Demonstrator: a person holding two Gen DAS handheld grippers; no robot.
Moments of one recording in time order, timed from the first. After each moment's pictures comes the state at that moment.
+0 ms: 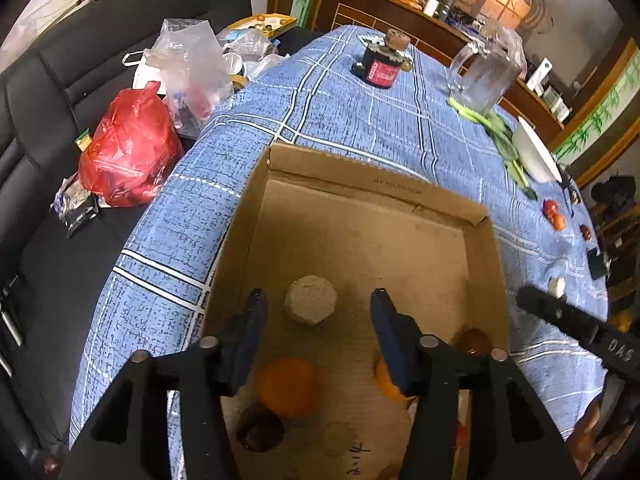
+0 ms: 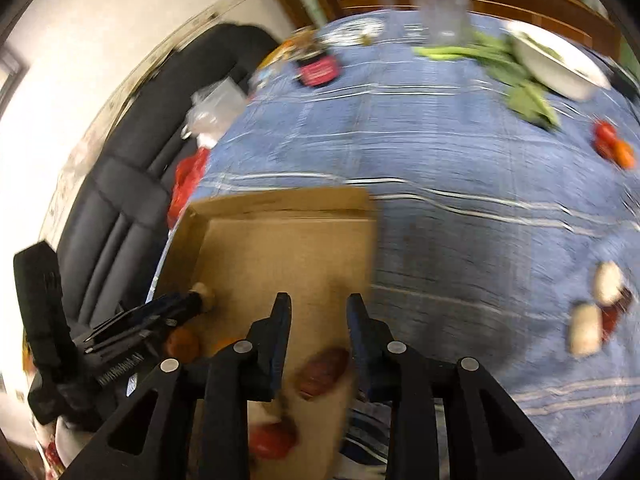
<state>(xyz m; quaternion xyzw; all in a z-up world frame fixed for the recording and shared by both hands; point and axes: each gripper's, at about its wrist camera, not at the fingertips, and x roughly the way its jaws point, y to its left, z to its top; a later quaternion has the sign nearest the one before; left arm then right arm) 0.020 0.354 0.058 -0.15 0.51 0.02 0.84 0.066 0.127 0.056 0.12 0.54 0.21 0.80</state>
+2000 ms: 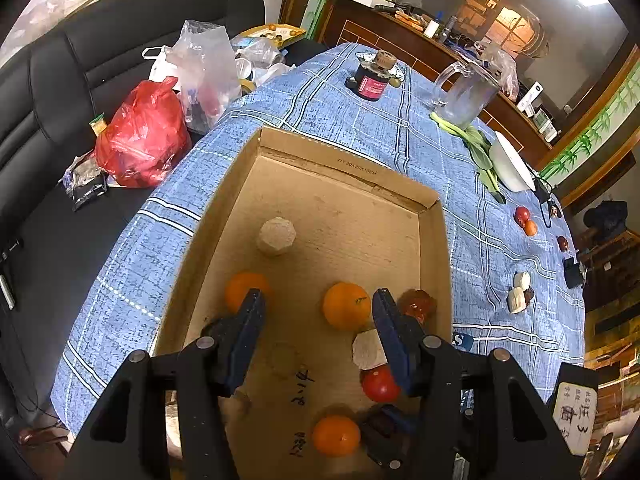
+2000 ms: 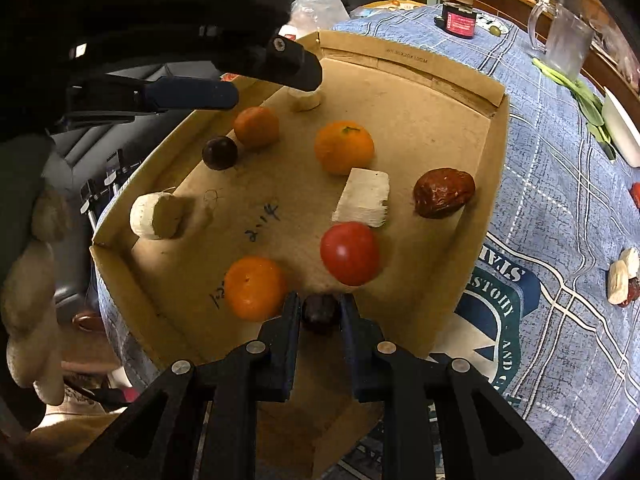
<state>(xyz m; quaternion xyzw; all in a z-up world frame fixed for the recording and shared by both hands) -0.039 0.340 0.088 -0.18 0.49 0.03 0.85 -0.074 0.221 0.027 -0.12 0.54 0.32 0.77</state>
